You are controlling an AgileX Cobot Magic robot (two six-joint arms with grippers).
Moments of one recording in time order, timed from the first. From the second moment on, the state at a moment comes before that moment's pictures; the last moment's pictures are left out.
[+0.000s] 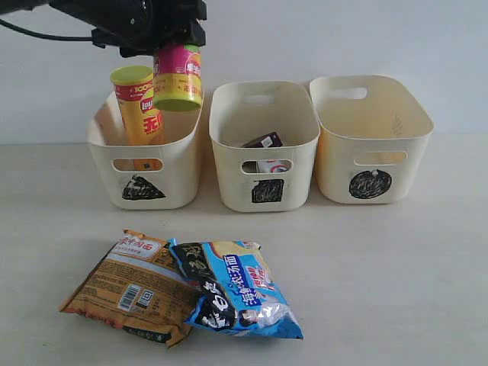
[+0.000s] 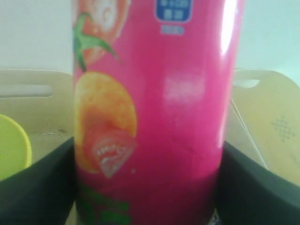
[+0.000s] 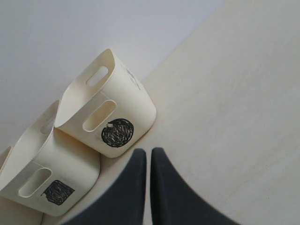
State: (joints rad) left arm -0.33 2.05 -1.93 -0.26 0.54 -0.04; right arm -0.04 0.00 0.00 -0.19 0.27 0.94
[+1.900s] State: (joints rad) left arm -0.25 1.99 -2.02 -0.11 0.77 0.05; right arm -0.04 0.00 0.00 -0.19 0.27 0.94
